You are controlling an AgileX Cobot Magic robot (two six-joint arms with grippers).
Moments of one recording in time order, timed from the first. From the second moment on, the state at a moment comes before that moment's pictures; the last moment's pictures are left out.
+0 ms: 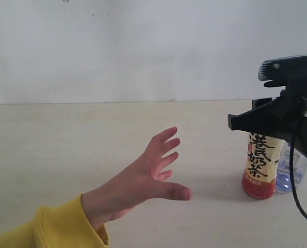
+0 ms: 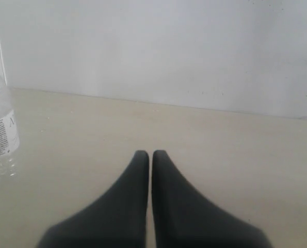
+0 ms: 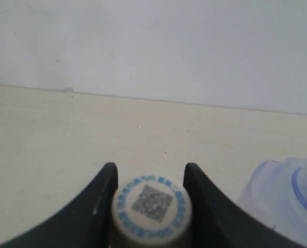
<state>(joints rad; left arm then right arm) 0.07 0.00 0.00 0.08 0.18 -0.16 0.49 1.46 -0.61 0.88 -0.60 -0.73</state>
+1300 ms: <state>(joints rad) 0.07 0.00 0.00 0.08 0.18 -0.16 0.74 1.20 -0.73 0.46 -0.34 -0.39</state>
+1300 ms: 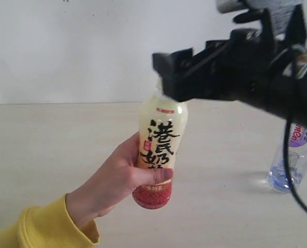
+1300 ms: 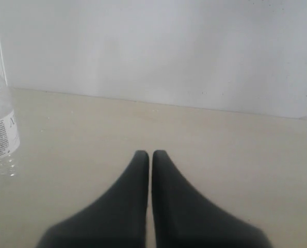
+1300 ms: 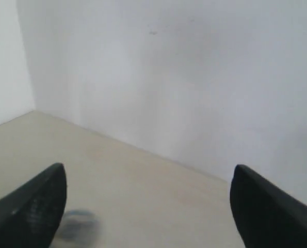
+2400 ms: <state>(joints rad) 0.07 0.00 0.00 0.08 0.18 -0.16 0.09 1.24 -0.71 0.88 -0.13 -0.83</state>
